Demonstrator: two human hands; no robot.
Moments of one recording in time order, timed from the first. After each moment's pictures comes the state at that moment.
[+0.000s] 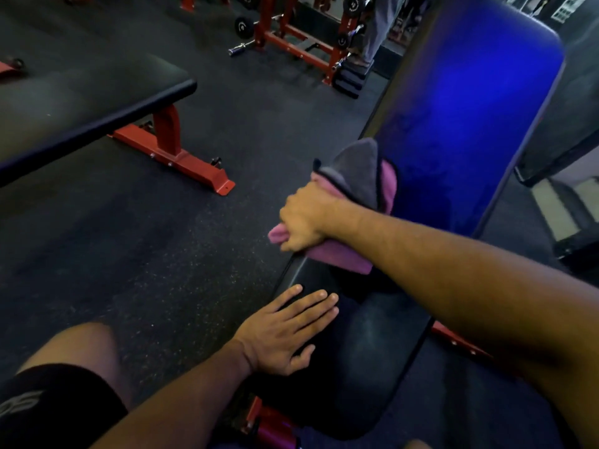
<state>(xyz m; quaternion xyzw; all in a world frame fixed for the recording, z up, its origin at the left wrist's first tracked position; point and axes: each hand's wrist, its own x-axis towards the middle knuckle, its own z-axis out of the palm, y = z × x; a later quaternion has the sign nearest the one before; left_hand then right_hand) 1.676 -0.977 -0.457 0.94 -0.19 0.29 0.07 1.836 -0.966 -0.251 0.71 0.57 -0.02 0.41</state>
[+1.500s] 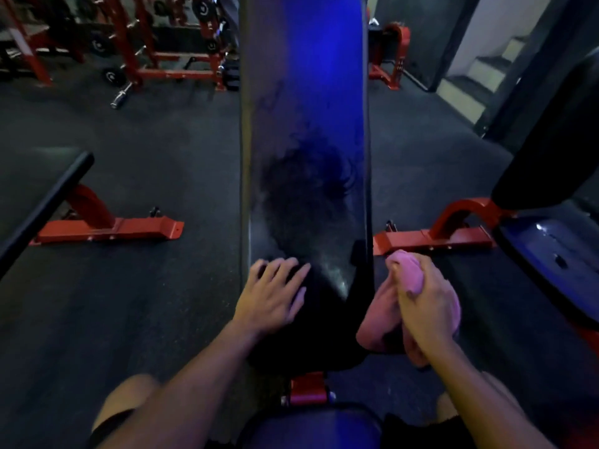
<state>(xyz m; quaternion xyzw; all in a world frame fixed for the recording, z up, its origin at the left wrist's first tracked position) 1.696 -0.991 -0.412 0.93 -0.21 0.31 0.01 1.681 -1.279 -0.346 0.91 -0.01 0.25 -0.32</state>
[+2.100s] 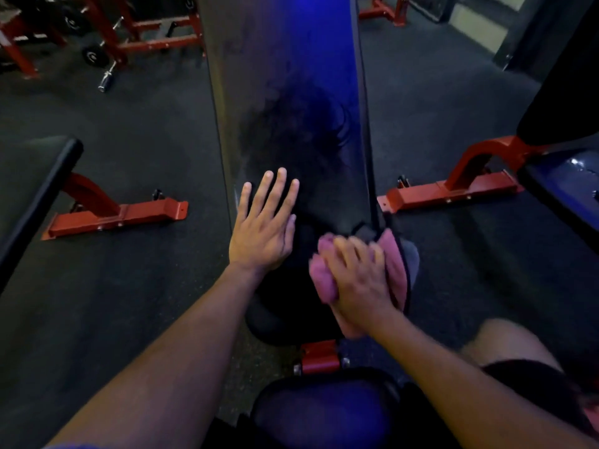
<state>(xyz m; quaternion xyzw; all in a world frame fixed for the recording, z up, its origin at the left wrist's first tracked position) 1.750 -0.993 -0.387 0.94 -0.16 0.30 0.02 1.682 -1.205 -0.434 0.94 0.20 0.25 -0.09</state>
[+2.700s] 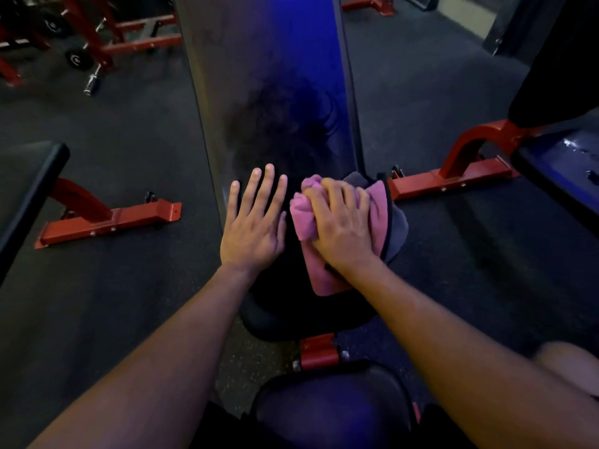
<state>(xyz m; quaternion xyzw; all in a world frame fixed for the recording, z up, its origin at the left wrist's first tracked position) 1.747 -0.991 -0.393 0.94 -0.15 0.29 0.00 1.747 -1.177 -0.386 0.93 0.15 0.33 -0.10</state>
